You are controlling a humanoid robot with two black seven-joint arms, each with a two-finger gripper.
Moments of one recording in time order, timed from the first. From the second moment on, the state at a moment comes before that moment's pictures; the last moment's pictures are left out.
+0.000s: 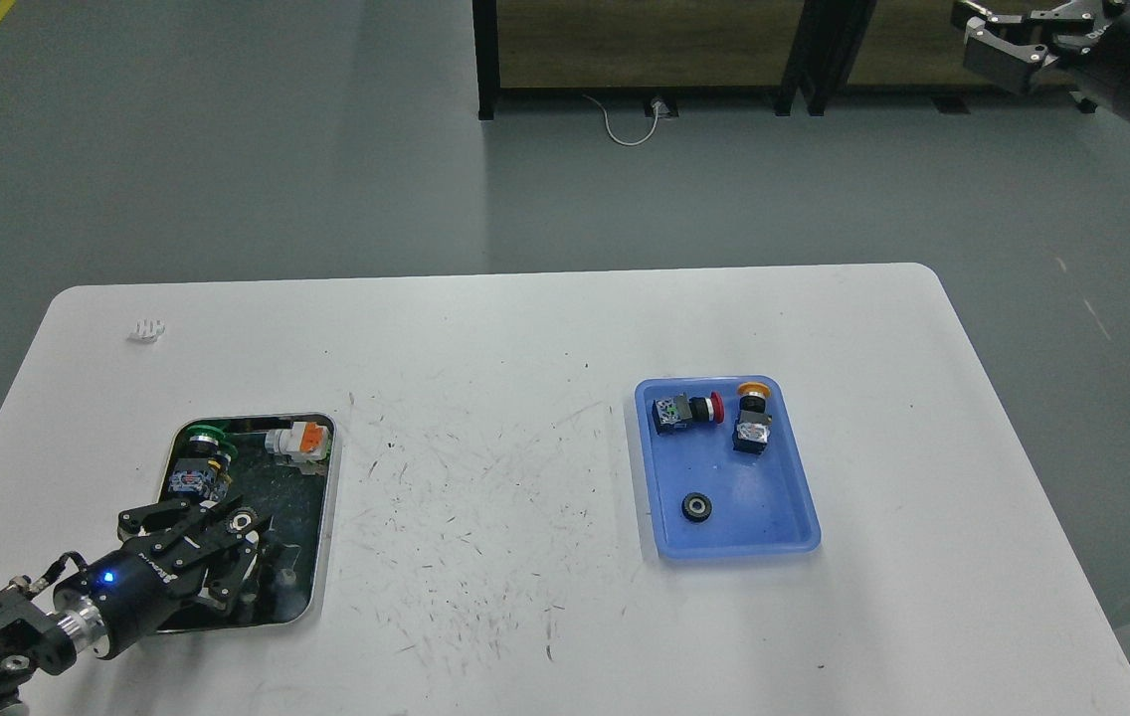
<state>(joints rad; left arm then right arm) -0.34 0.65 -0.21 -1.02 0.60 -0.04 -0.49 1.25 -0.76 0.17 0.61 -0.27 0.41 0.24</state>
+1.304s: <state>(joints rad) -0.44 0.75 -0.41 -0.98 0.39 -0.07 -0.48 1.18 -0.76 -0.07 0.92 -0.39 0.50 0.25</state>
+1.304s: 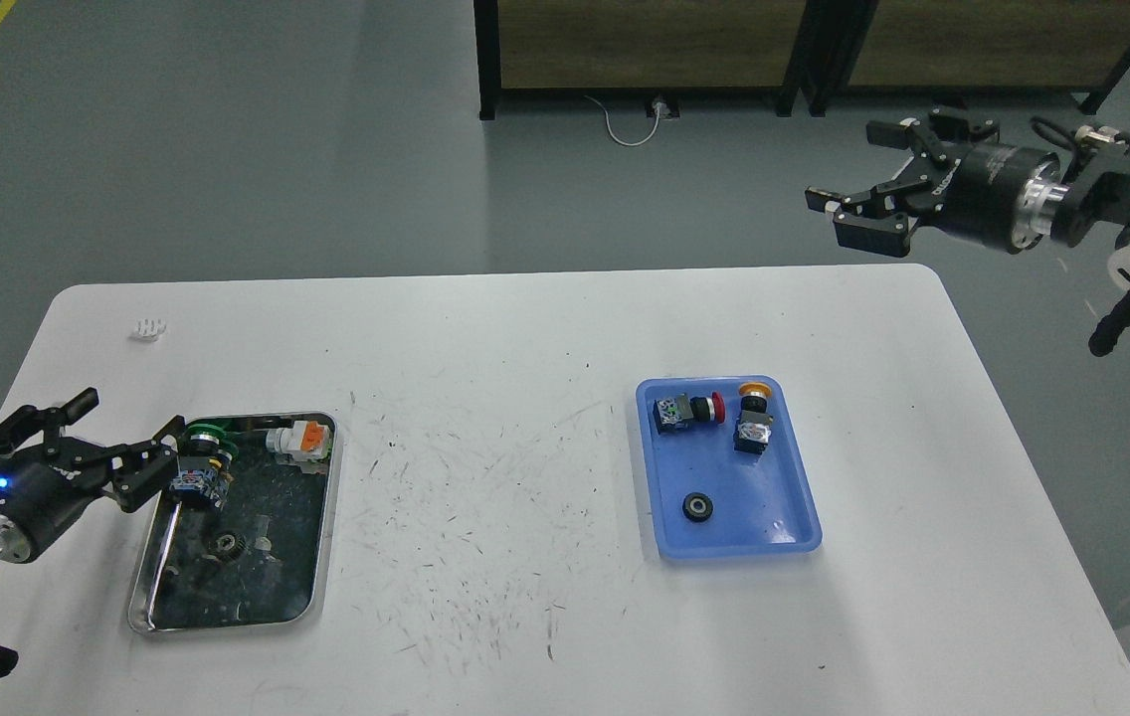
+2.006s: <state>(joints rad) -0.60 0.82 -0.44 -0.98 0.31 -0.05 -0.40 1.07 -0.58 -0.35 0.95 -0.58 0.54 0.26</state>
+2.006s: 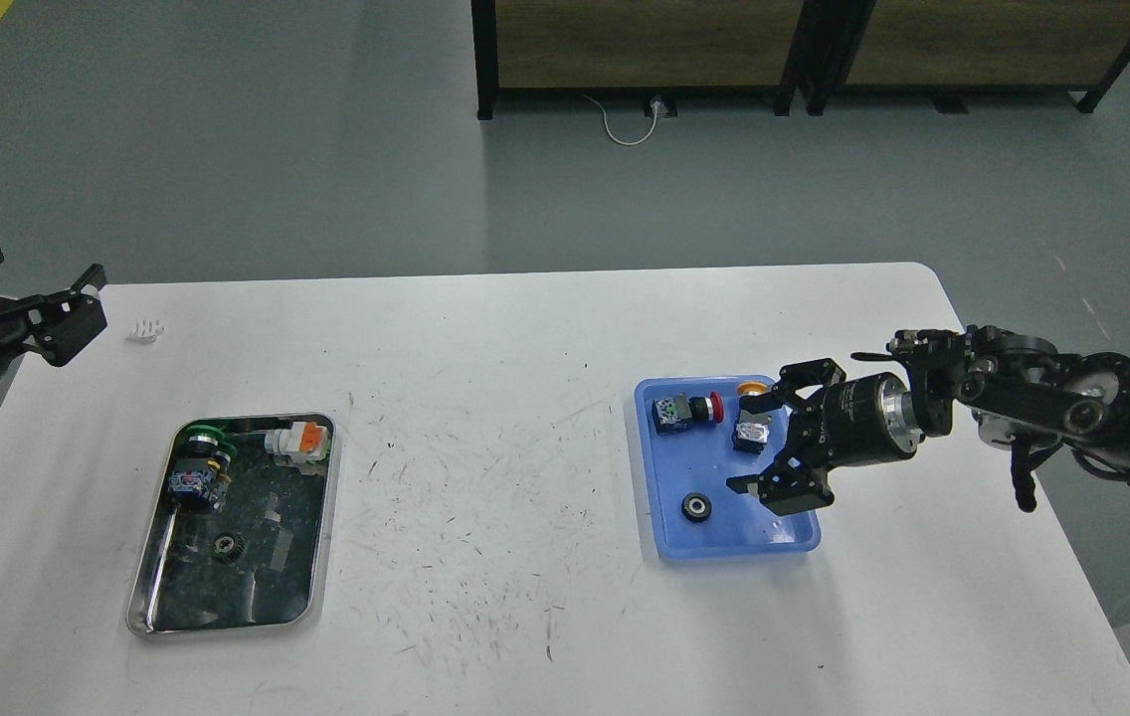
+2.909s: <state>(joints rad) -0.60 0.85 -0.44 -0.98 0.31 -0.03 -0.40 0.99 -0.35 -0.41 0.74 -0.61 0.51 0.26</state>
